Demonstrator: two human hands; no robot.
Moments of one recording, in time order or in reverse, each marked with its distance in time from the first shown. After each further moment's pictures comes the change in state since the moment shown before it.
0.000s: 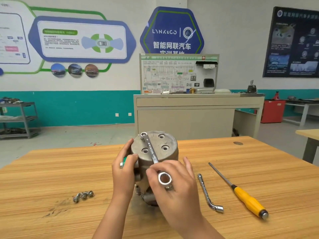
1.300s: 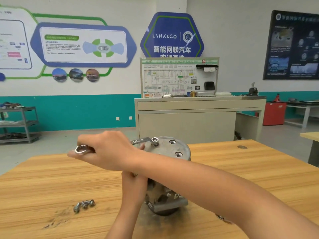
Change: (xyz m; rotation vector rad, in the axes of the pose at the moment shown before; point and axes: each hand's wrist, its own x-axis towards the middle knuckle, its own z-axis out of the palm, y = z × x) left_hand -0.005 0.023 0.011 0.250 -0.025 0.034; right_hand 0.101 -0.036 0.107 0.053 -0.727 -0.335
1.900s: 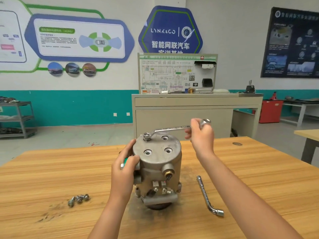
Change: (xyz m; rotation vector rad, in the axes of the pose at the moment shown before) left_hand 0.000 -0.008 -0.005 -0.177 -0.091 -0.036; right_hand -0.116 0.130 -0.064 0.533 0.835 0.965
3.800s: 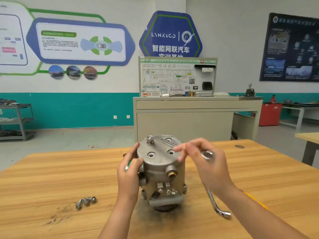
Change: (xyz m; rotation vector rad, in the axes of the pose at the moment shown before) left_hand 0.009 -0.017 -0.012 -0.243 0.046 -0.039; right_hand -0.095 -0.041 -0.020 0.098 -0.431 -0.482
